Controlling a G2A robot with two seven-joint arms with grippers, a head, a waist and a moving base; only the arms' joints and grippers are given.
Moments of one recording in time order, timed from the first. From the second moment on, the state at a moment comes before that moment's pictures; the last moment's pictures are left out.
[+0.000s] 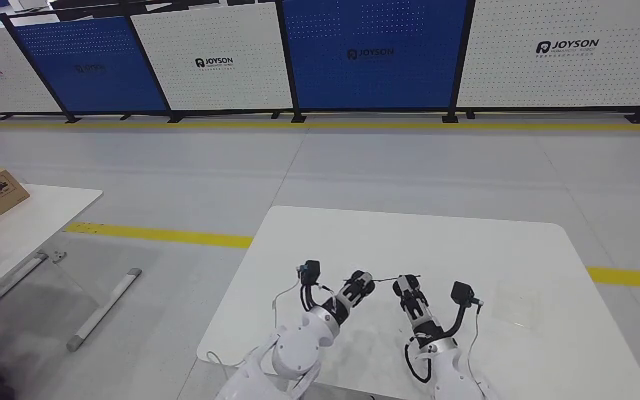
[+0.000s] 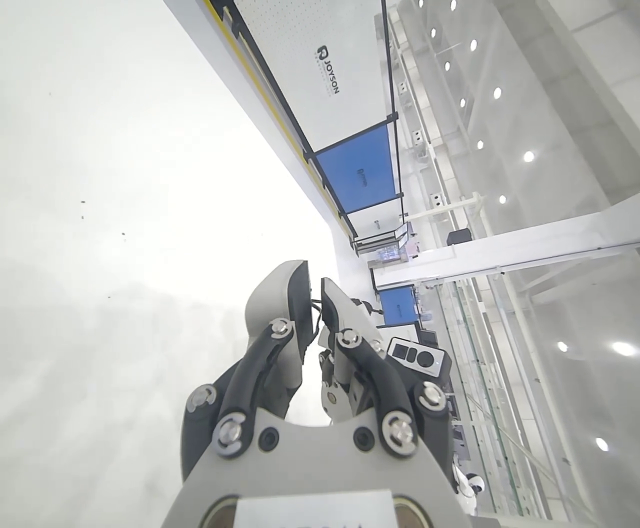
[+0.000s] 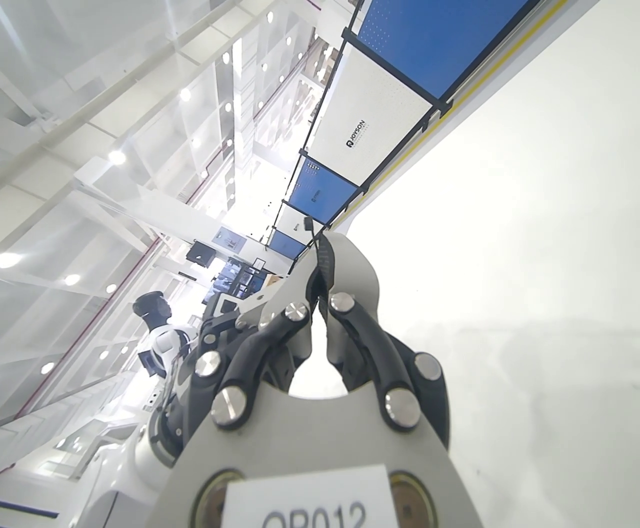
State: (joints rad) left arm 1.47 -1.29 -1.08 -1.69 0.04 0.14 -0.06; right arm -1.47 -1.41 1.08 -1.51 -0.36 -0.17 -0.05
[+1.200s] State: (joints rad) left arm 1.48 -1.29 -1.08 -1.71 0.07 0.11 -0.09; right arm -1.48 -1.41 1.13 -1.52 -0.26 -0.21 0.07
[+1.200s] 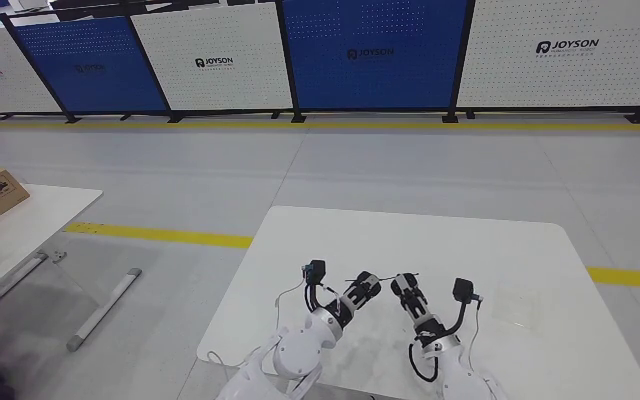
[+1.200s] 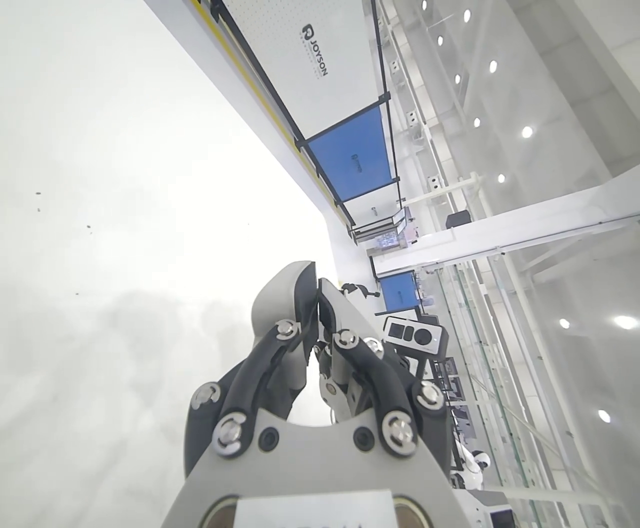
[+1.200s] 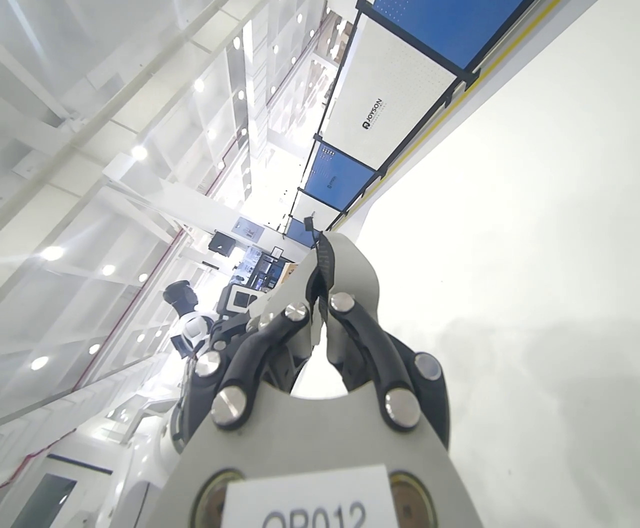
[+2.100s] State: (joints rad) left arm 1.49 -1.27 -1.09 -1.74 0.15 0.11 -0.14; right arm -1.46 -1.39 1.15 -1.50 -0.24 -0.26 0.23
